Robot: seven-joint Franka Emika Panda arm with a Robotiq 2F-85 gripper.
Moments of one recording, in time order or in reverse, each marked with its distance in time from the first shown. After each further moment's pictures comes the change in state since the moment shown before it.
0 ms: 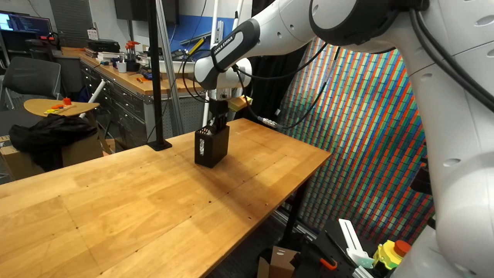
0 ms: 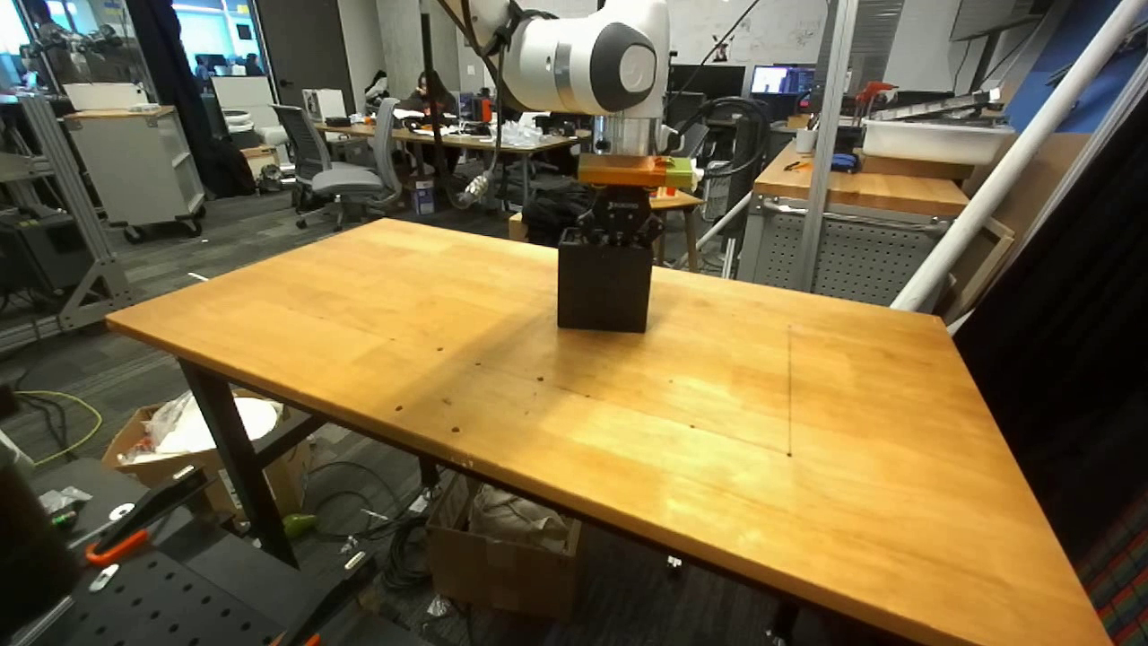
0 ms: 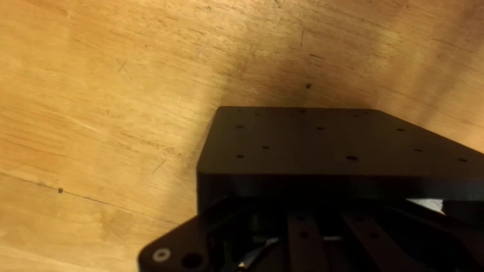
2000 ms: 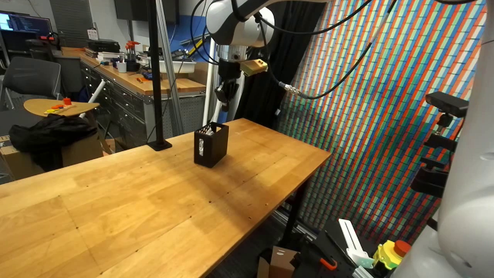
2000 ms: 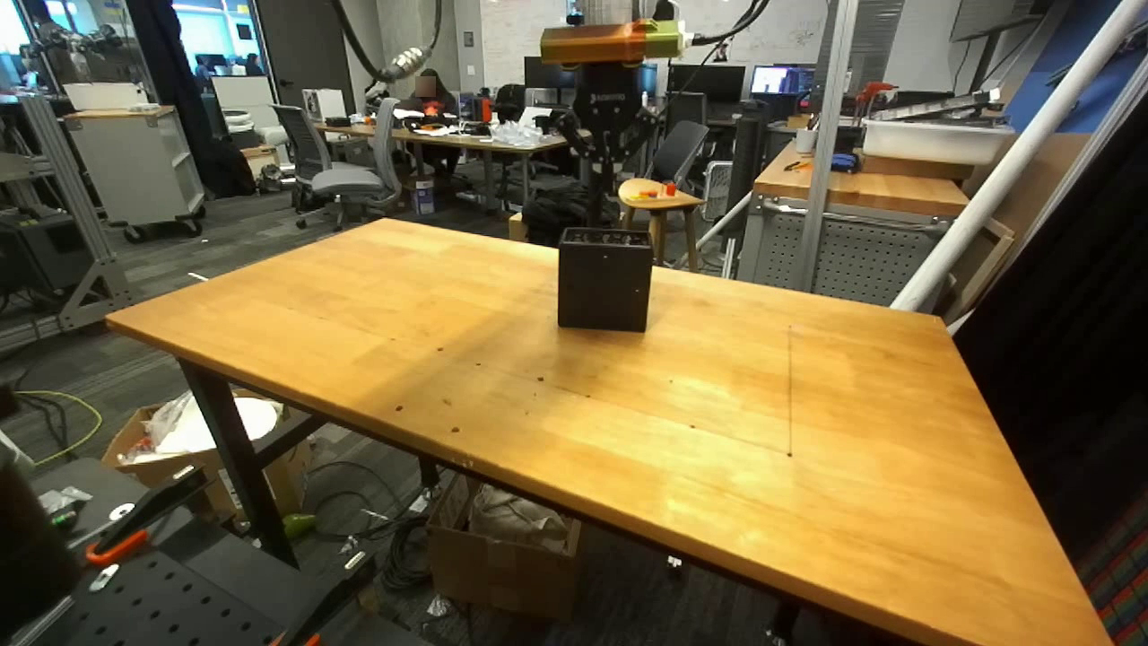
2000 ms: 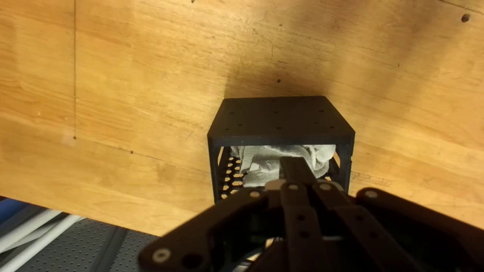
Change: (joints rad) arm 0.017 -0.363 -0.018 -0.222 -0.003 -0.016 0.071
